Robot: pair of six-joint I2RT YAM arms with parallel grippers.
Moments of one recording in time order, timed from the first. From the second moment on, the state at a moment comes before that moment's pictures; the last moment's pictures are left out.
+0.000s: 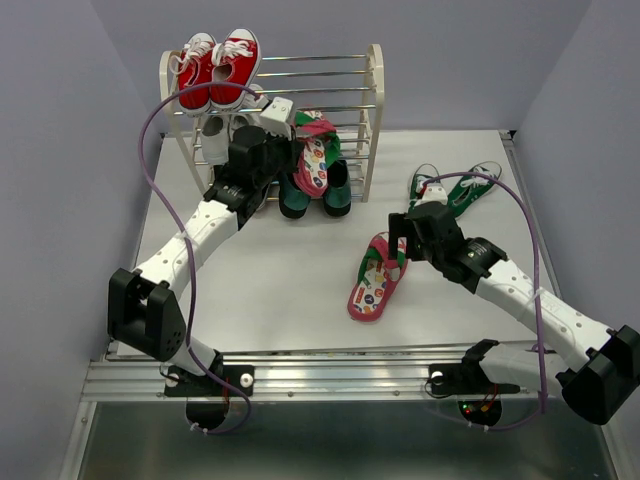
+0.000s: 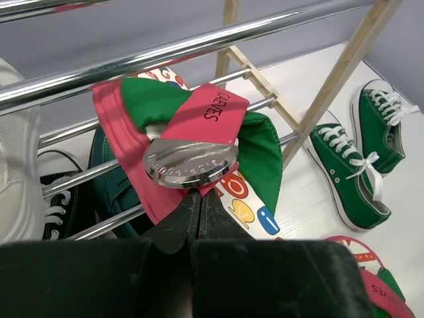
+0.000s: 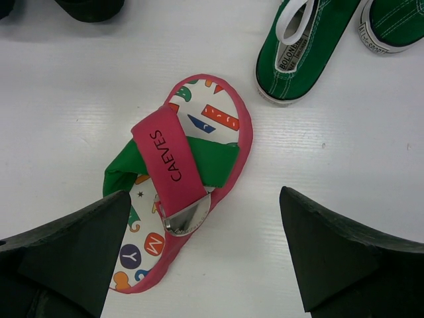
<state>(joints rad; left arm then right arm) -0.45 1.48 1.29 0.07 0.07 -0.10 0.64 1.10 0.92 -0.54 0.39 0.41</state>
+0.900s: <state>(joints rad) -0.34 1.61 1.29 0.24 0.08 -0.04 0.64 1.10 0.92 -0.54 0.38 0.39</state>
